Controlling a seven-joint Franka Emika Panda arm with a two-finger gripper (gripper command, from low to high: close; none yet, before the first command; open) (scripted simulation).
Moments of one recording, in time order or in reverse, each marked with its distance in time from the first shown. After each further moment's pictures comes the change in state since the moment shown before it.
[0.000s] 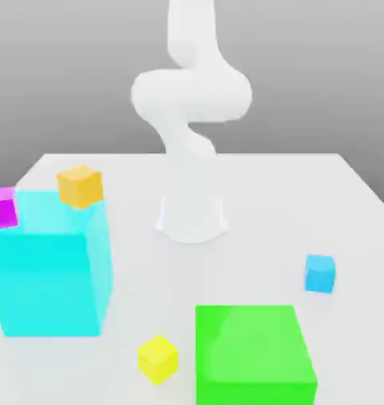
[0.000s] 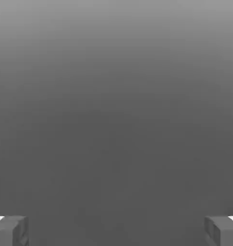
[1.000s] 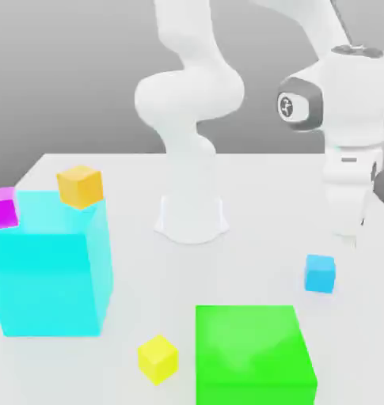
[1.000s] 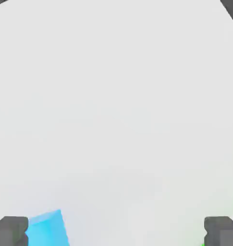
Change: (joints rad) arm 0.562 0.609 0.193 -0.496 0.130 0.453 -0.492
